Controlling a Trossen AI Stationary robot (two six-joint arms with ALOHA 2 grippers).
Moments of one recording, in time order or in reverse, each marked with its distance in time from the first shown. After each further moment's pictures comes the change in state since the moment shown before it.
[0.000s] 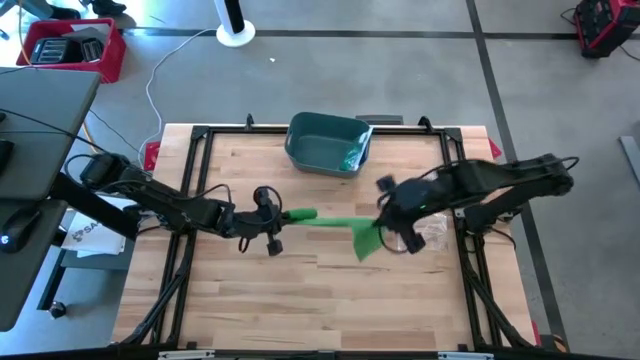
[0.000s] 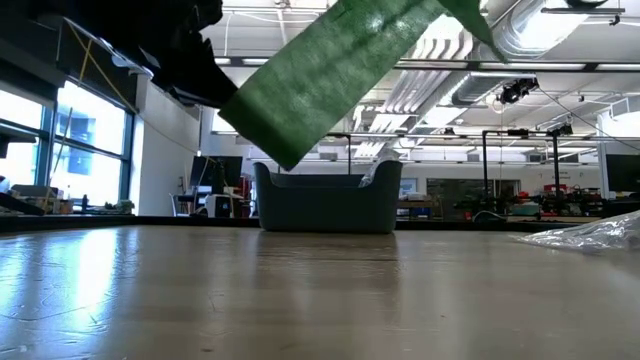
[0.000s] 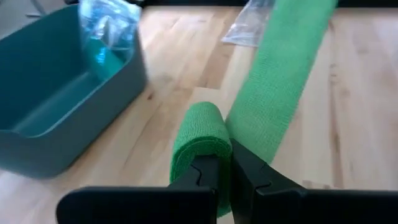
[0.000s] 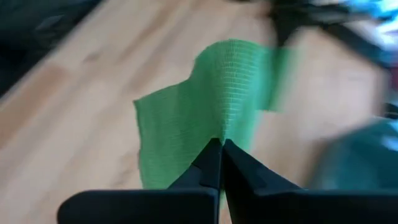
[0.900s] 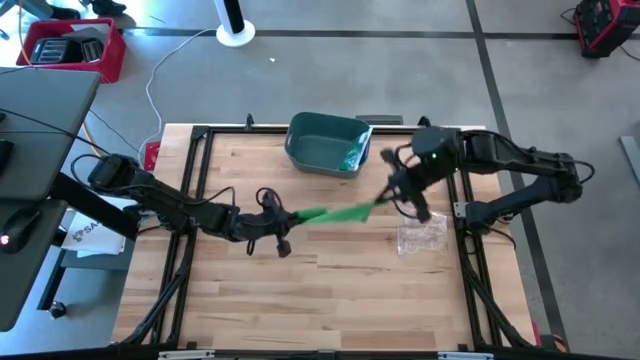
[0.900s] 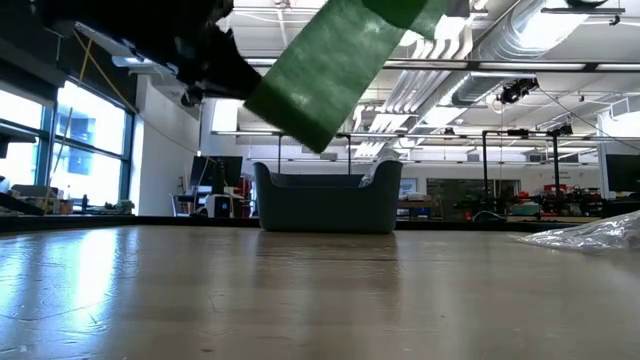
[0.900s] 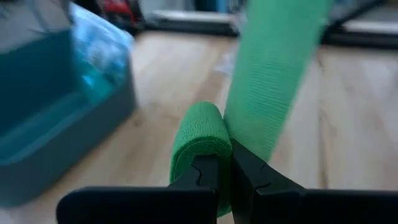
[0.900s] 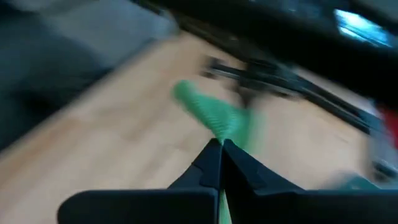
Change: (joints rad) left arm -0.004 0.099 0.000 0.237 -0.034 0.009; right arm -0.288 -0.102 0.000 0.133 -0.382 -0.185
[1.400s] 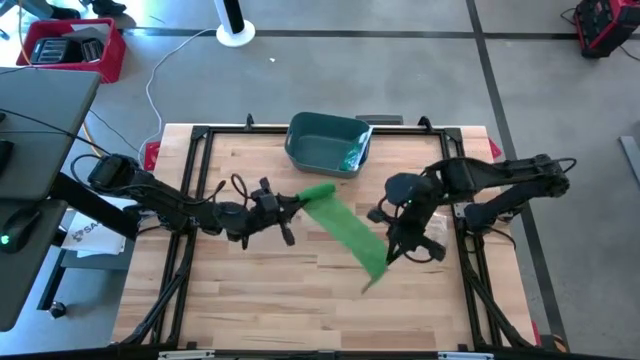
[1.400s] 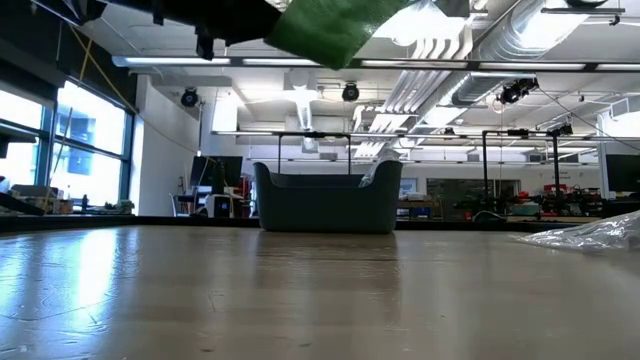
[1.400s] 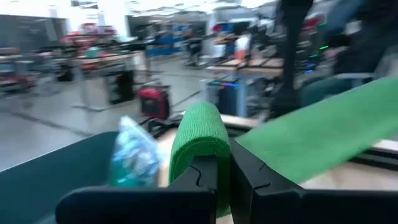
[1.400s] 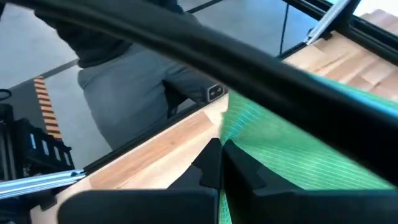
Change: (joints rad) left arm 0.006 -0.003 0.000 0.467 -0.153 0.243; right arm 0.231 0.138 0.000 -0.093 -0.308 -0.009
